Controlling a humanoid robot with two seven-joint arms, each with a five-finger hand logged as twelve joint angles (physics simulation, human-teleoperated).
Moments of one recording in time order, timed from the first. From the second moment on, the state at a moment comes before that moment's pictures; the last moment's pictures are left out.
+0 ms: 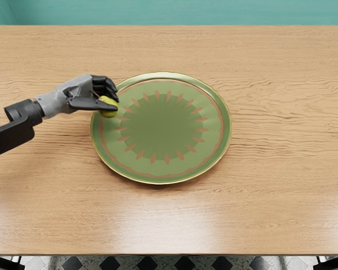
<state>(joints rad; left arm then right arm) -1.03 0.50 0.02 -0.76 0.31 -0.51 -0.56 -0.03 0.00 0.19 0.25 -0.35 -0.04 -0.61</state>
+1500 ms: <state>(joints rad) -1.04 0.43 0.02 -0.74 0.28 -0.51 -0.54 -0.03 0.00 0.19 0.25 -0.35 -0.04 -0.61</state>
